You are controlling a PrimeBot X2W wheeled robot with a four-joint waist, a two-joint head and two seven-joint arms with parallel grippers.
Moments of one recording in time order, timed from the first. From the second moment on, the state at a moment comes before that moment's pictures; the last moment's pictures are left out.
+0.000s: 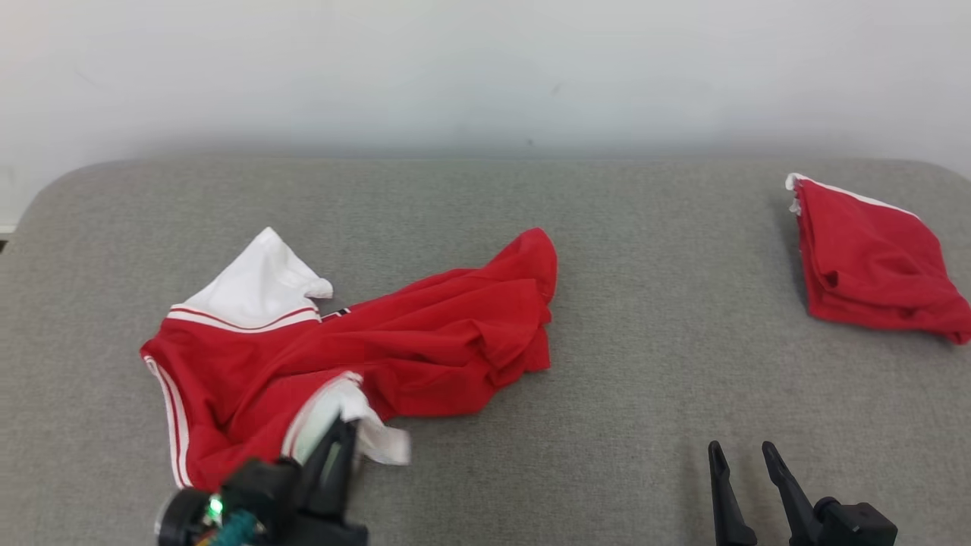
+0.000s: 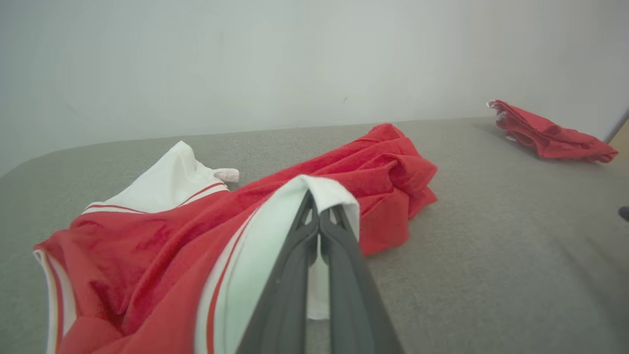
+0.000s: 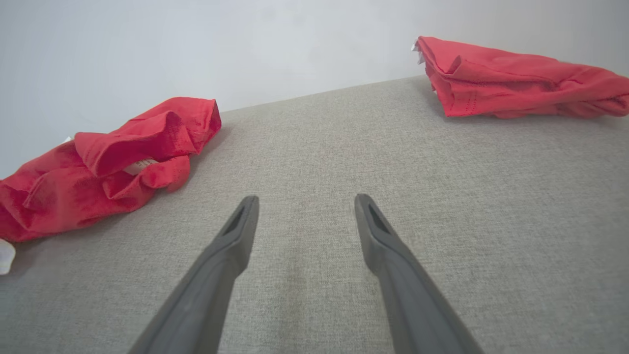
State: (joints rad) left arm -0.08 0.16 -0.24 0.06 -0.23 -0.11 -0.05; right arm 0.03 -0.05 0.02 0.30 0.23 0.13 -0.26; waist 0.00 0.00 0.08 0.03
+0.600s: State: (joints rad) left arm 0.05 0.12 -0.48 0.18 -0.34 -0.12 0.03; right arm 0.04 -0.05 0.02 0.30 0.21 0.13 -0.26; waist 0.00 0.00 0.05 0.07
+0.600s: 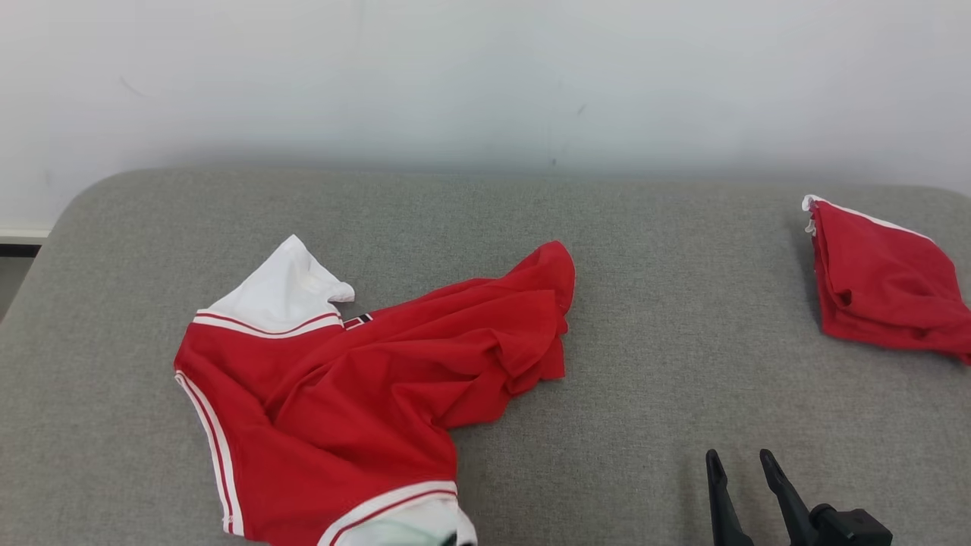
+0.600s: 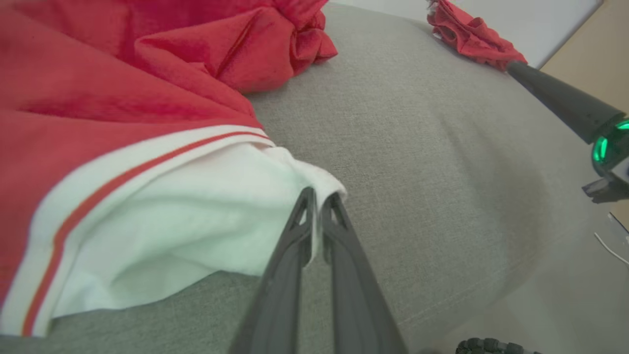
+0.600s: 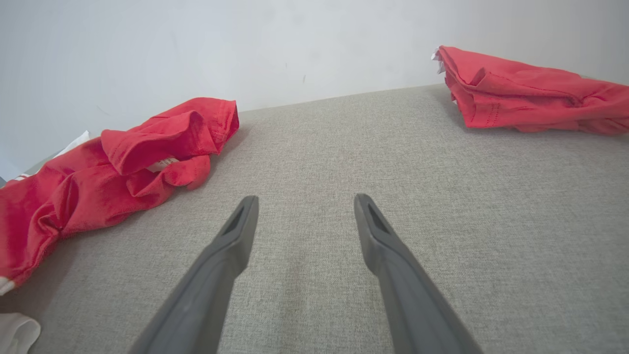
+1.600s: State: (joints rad) left arm 0.10 0.08 -0.02 0.09 -0.22 -0.04 -0.26; right arm 0.04 -0.05 0.02 0.29 0.20 0.13 -0.26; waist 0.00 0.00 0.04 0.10
